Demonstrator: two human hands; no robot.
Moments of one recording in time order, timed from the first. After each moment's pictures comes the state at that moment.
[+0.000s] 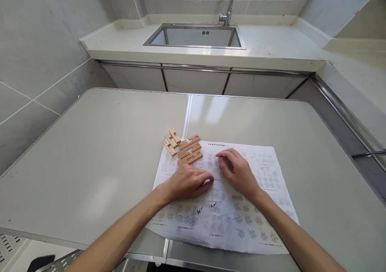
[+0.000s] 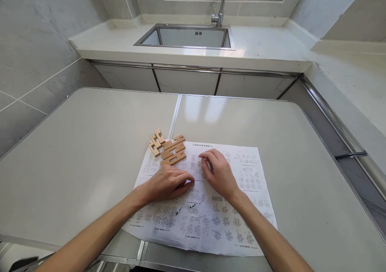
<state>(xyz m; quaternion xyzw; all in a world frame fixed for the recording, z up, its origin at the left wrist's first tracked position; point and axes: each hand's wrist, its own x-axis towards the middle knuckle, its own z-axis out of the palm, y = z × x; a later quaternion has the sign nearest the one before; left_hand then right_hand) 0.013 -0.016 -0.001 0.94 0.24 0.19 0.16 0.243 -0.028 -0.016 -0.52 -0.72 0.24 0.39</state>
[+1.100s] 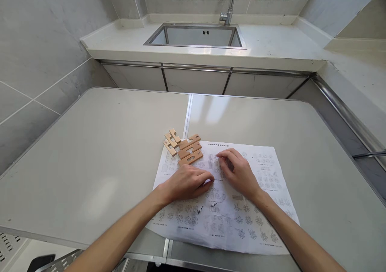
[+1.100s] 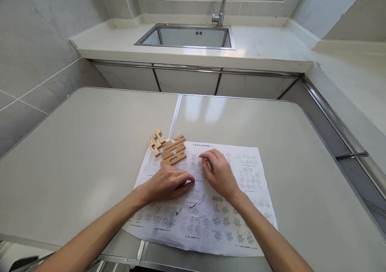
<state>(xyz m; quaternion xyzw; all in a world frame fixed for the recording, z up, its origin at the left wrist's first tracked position) 0.014 -0.017 0.001 0.94 0.25 0.19 0.16 0.244 -0.027 -0.017 -0.52 -0.72 0.24 0.38</state>
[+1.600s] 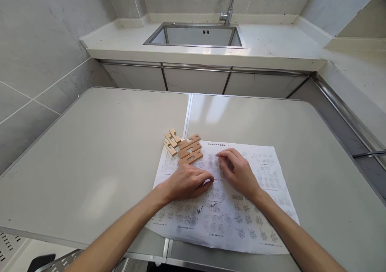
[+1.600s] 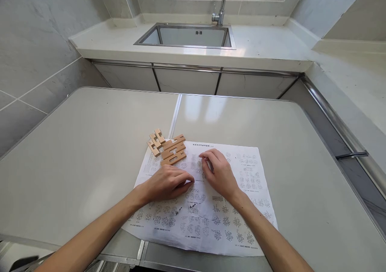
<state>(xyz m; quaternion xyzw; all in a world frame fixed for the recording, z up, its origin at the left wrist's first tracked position) 0.012 -0.016 0.001 0.94 0.23 0.20 0.16 0.243 -0.027 -0.016 -0.52 -0.72 0.24 0.39</state>
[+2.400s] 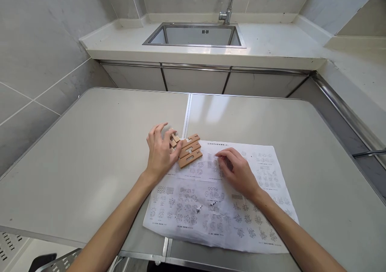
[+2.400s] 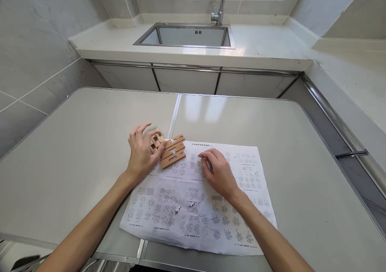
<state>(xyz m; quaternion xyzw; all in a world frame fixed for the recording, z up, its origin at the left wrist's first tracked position) -0.029 0.030 0.012 0.76 0.58 0.29 -0.03 0.244 -0.029 -0.015 -0.52 -0.72 0.25 0.38</state>
